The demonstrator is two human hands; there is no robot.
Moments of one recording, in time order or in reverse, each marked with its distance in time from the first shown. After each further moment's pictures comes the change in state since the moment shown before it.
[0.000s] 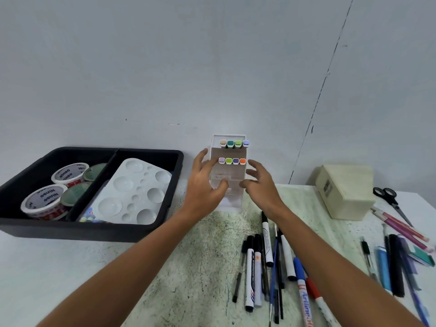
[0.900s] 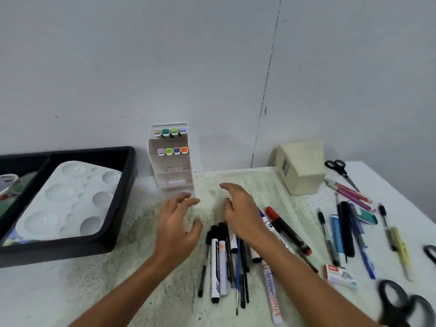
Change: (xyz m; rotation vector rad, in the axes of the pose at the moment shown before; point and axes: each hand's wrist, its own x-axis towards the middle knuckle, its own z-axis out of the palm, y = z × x) left_hand -0.085 0.004 0.031 0.115 -0.096 0.023; right_hand -0.064 0.048 -0.030 -0.482 0.057 -0.149
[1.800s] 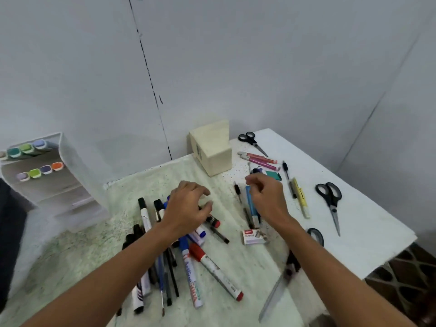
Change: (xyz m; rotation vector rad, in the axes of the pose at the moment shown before) left_hand 0.036 0.102 0.144 0.106 -0.576 0.302; right_hand -0.088 0.131 -0.148 0.079 0.485 0.357
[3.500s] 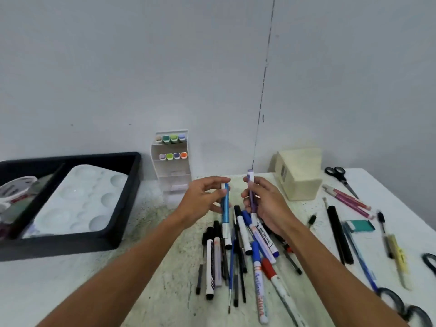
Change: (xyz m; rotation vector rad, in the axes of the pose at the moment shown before) left_hand -0.057 -0.055 -0.115 -0.943 0.213 -0.455; right_hand -0.002 -0.122 0.113 0.729 -0.599 0.215
